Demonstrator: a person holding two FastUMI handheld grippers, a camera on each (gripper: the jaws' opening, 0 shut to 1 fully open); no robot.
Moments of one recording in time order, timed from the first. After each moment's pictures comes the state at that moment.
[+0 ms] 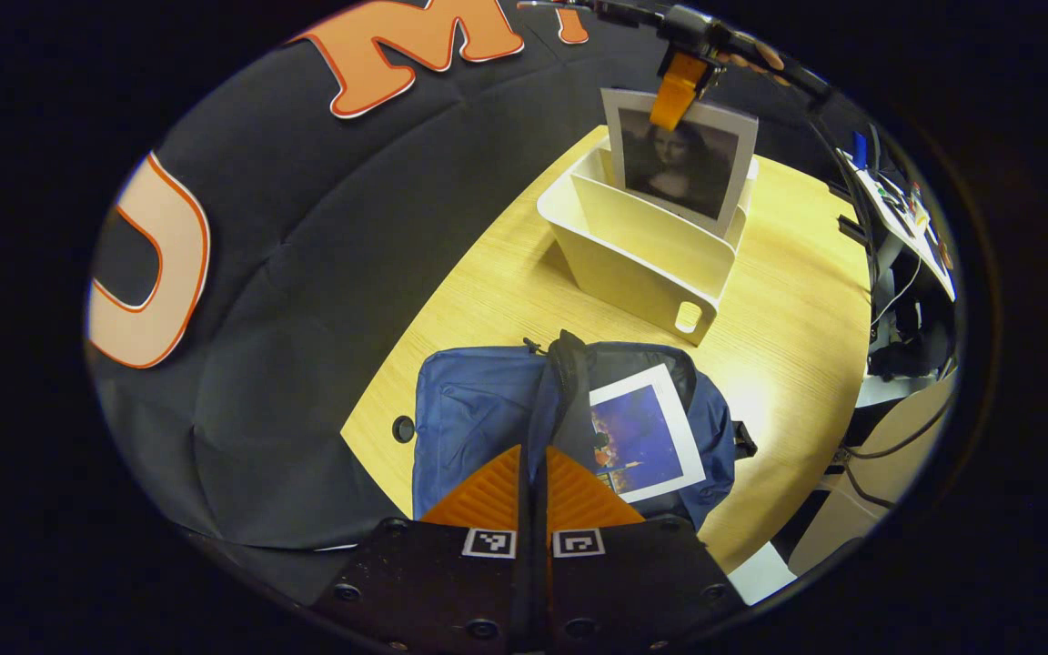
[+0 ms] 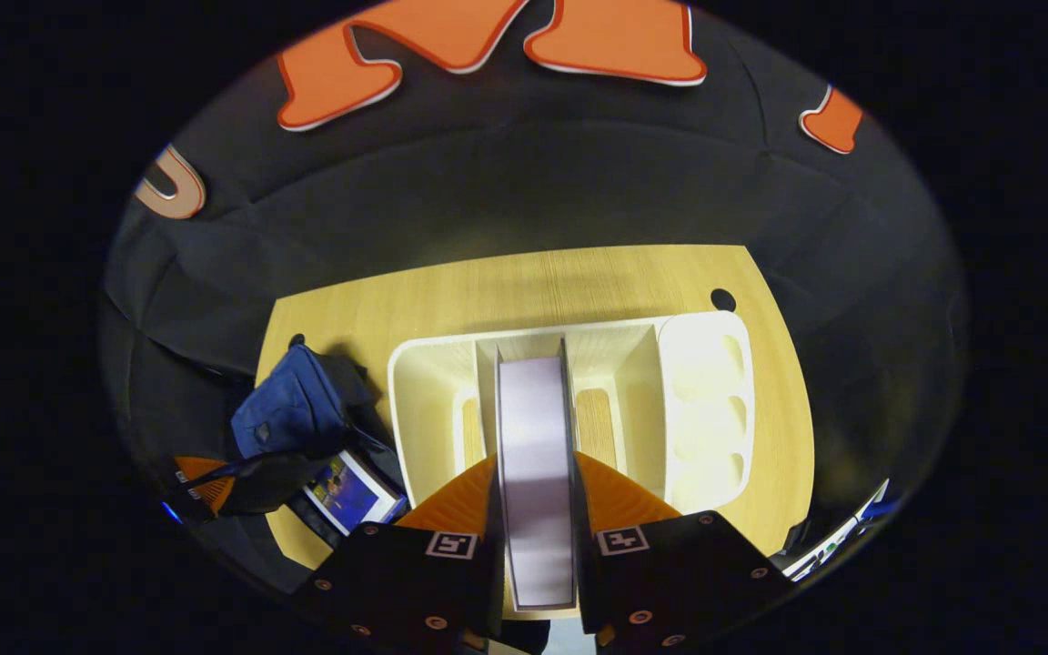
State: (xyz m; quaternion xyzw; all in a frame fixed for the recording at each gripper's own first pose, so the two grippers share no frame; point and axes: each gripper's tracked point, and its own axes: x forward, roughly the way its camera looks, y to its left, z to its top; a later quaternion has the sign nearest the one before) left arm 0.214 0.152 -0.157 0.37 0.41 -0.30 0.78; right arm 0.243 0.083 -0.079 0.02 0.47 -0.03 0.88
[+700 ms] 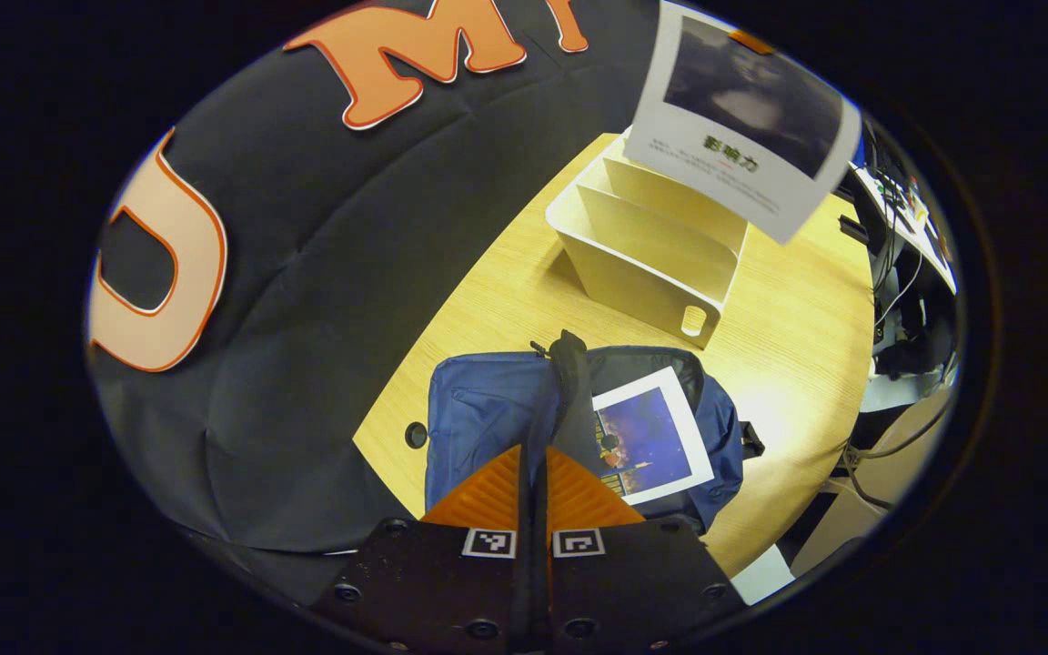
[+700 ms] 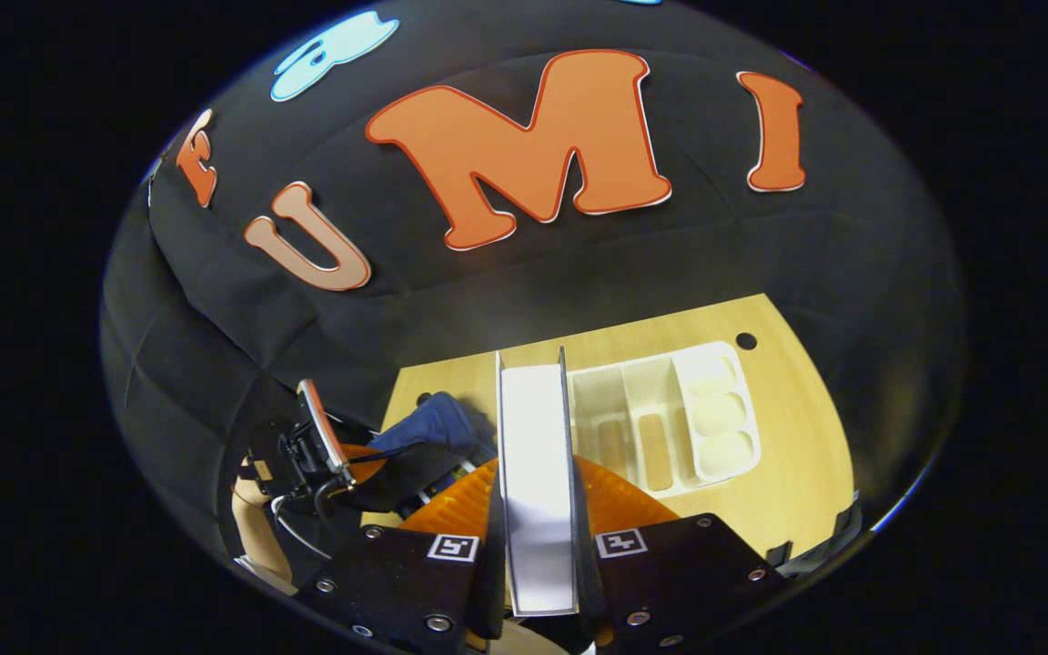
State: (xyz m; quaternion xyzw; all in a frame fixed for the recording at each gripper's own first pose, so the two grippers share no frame) left arm 0.216 0.158 -0.144 0.38 0.38 -0.29 0.79; right arm 0.107 0.135 0.028 0.15 0.33 0.09 0.93
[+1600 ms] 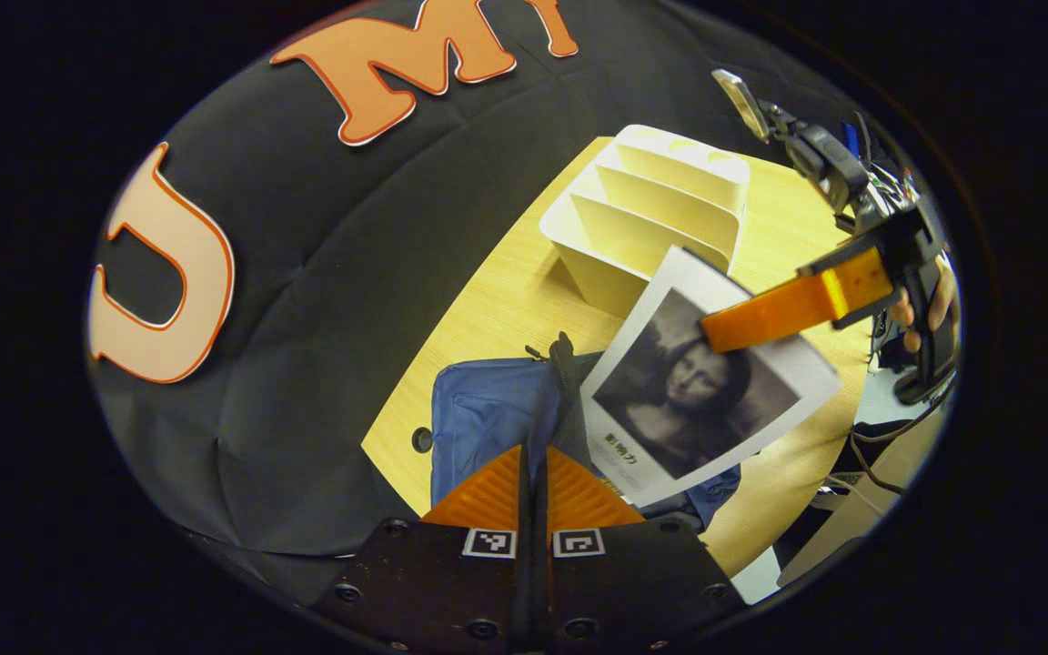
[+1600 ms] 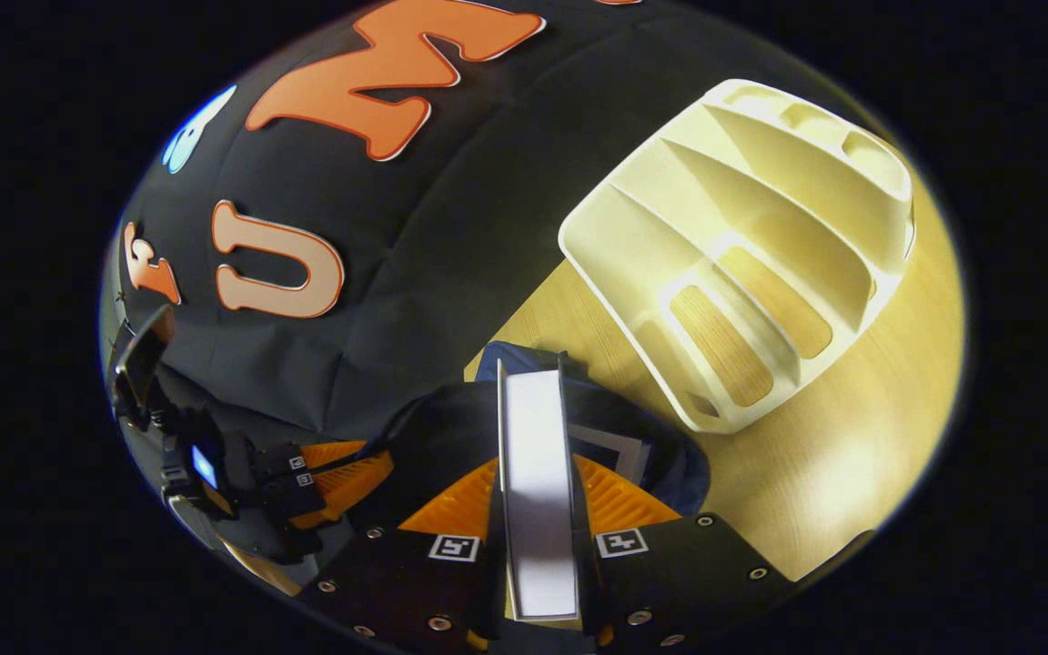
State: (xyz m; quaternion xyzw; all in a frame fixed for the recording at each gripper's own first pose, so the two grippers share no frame) left arm 0.206 0.151 -0.133 0.39 0.37 -0.30 0.79; right arm 0.163 0.290 -0.185 0.42 0.32 0.10 0.85
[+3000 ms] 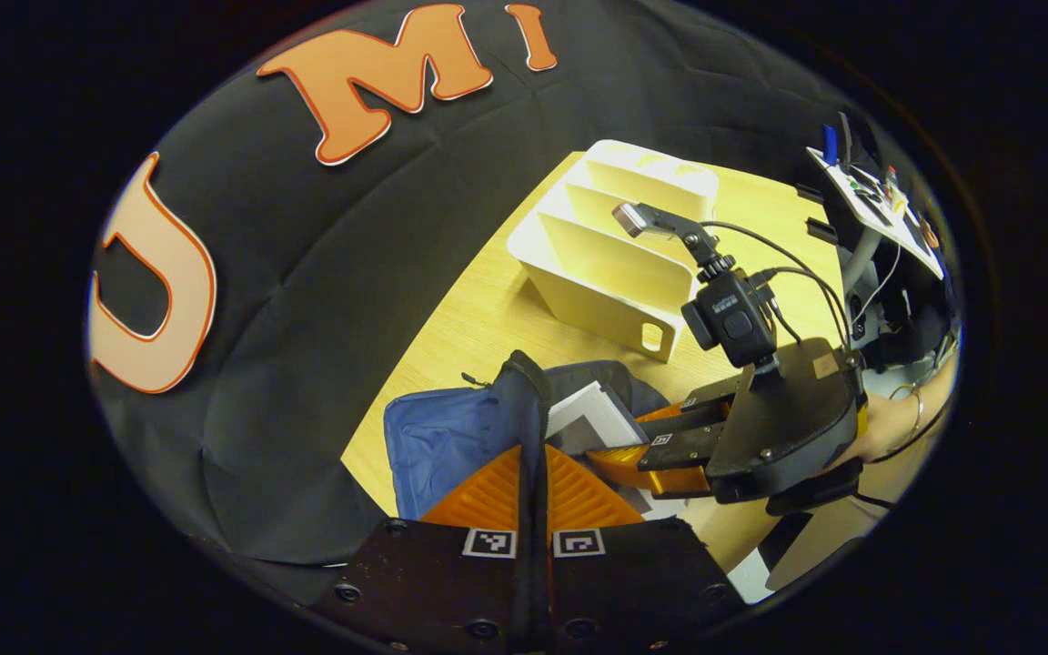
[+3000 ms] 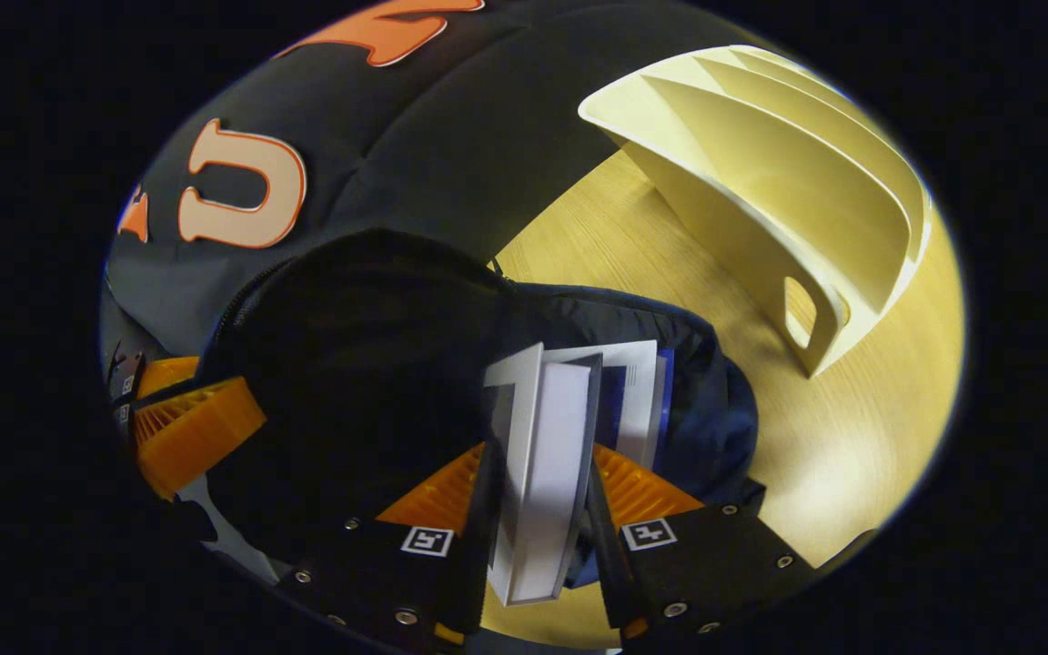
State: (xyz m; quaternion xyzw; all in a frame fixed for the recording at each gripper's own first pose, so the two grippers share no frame) left arm 0.179 0.133 -0.131 0.37 0.36 -0.34 0.78; right arm 0.182 0.375 -0.263 0.31 0.38 0.08 0.87
